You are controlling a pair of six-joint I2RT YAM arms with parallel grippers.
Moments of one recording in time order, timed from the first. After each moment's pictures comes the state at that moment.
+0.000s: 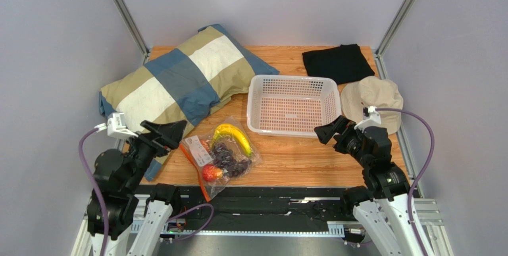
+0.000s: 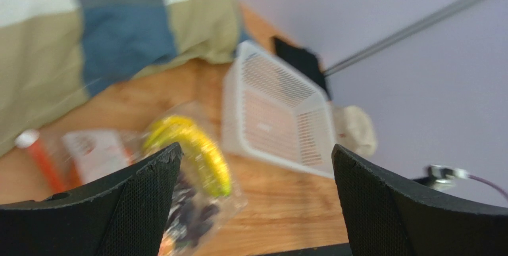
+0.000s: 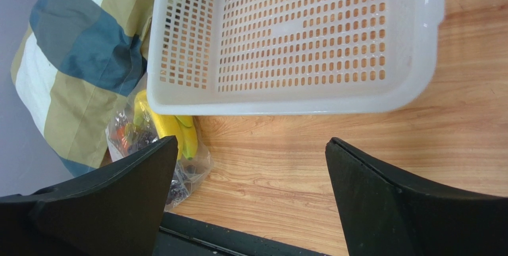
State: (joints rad) left arm -0.17 0.25 0.94 -0.69 0.13 -0.80; right arm 0.26 0.41 0.60 -0.59 -0.09 0.68
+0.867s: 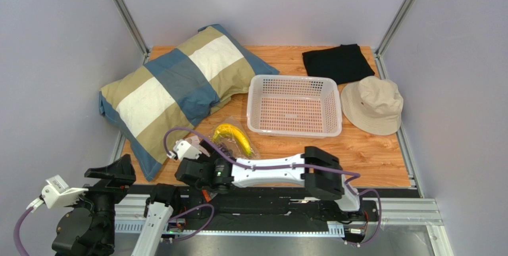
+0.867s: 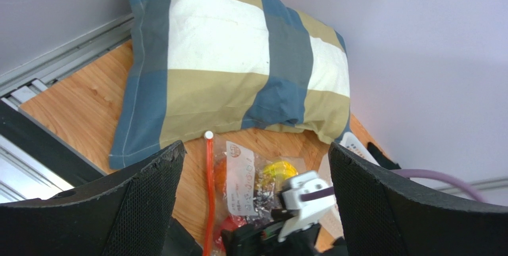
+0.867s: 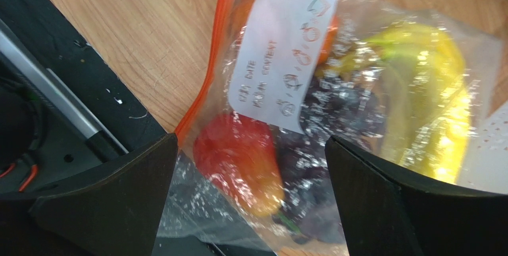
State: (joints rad) left arm -0.17 0.15 1.33 -1.33 -0.51 -0.79; right arm 1.47 2.05 1.69 -0.51 0.58 0.29
